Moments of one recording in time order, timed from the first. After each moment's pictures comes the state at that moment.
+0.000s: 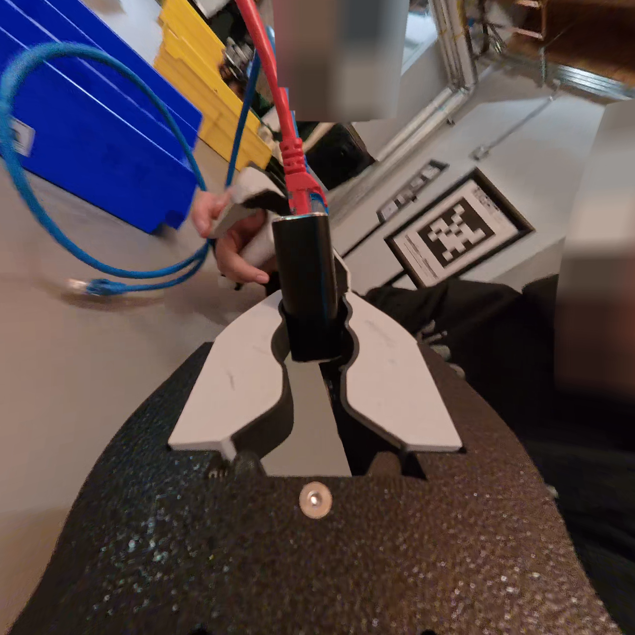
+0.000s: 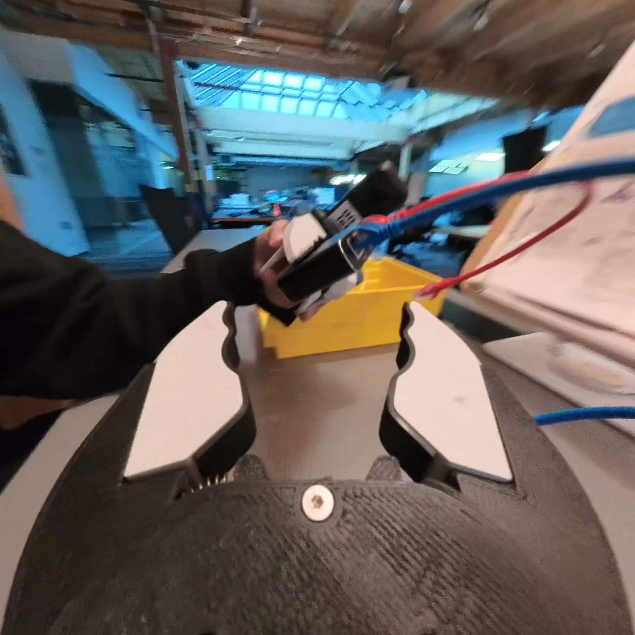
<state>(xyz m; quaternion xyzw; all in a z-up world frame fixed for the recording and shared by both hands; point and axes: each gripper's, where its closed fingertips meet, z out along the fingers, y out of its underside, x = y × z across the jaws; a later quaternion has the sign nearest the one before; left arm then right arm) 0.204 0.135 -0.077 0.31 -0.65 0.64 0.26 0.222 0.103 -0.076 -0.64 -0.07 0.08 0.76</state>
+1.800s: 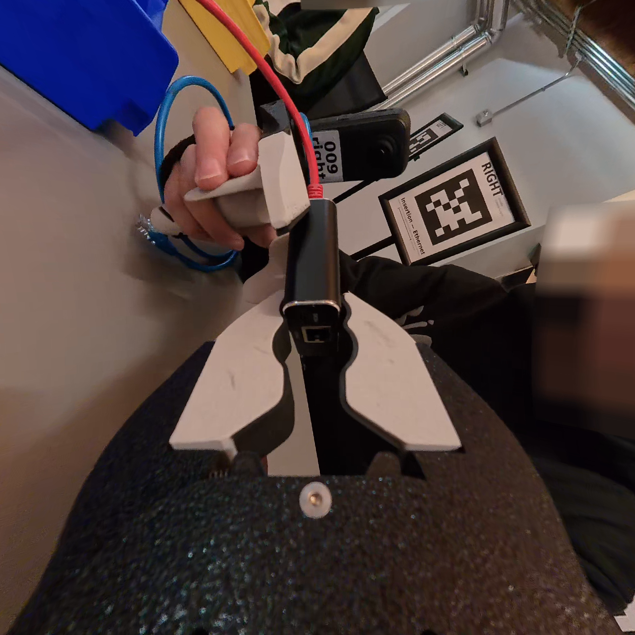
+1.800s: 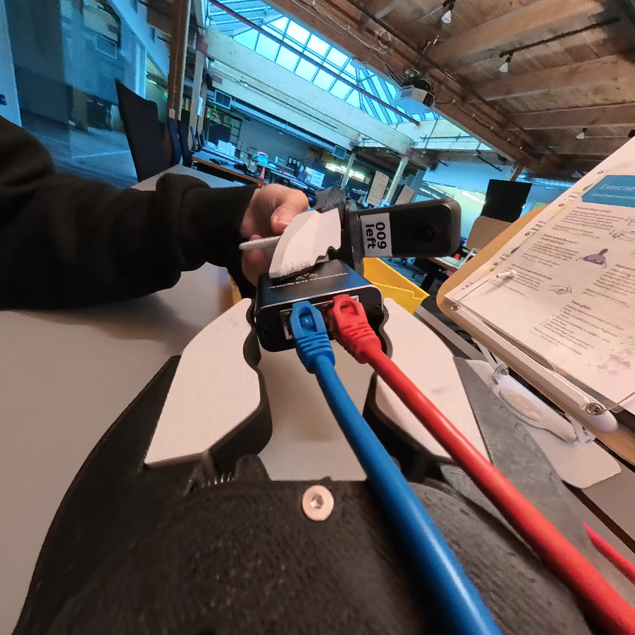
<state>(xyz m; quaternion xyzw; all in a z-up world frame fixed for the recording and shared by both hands) 0.199 0.091 -0.108 0.35 -0.66 0.55 0.37 0.214 0.109 -0.105 -0.64 -0.18 -0.05 0.74</state>
